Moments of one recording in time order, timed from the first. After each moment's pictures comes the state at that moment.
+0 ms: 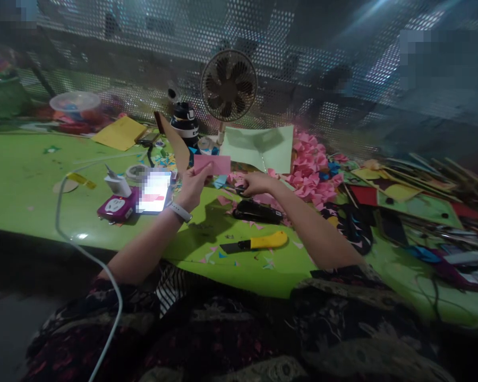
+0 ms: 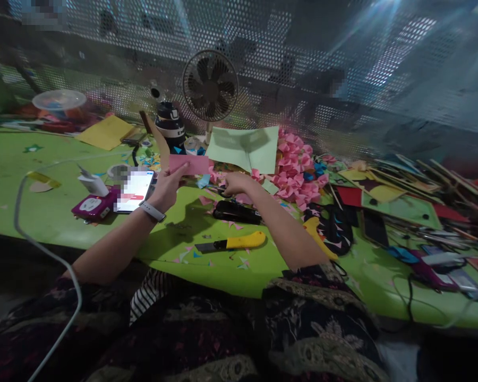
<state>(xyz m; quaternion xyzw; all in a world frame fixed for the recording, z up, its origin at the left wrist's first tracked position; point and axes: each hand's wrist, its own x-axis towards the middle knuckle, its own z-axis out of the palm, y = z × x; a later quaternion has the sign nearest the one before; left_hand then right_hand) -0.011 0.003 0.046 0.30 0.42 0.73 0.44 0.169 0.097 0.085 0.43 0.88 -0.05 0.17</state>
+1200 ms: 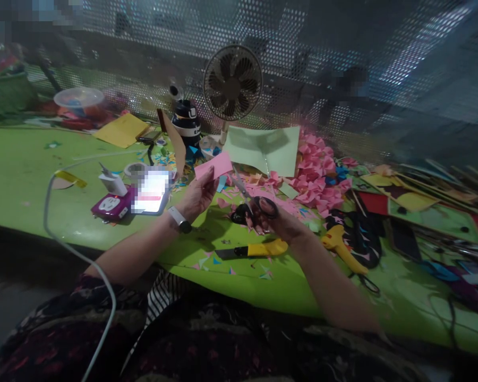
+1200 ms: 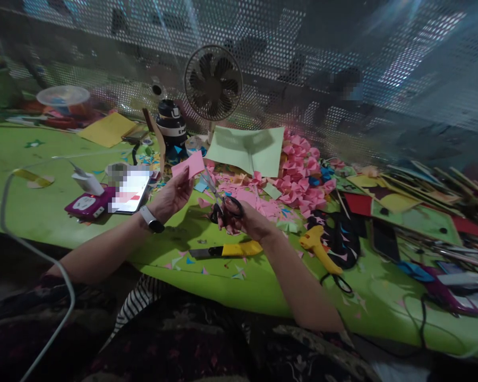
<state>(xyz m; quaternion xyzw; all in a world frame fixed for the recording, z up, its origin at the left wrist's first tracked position) 0.009 -0.007 0.054 0.05 0.28 0.72 0.63 0.226 0.002 0.063 0.31 0.60 -0.71 -0.20</state>
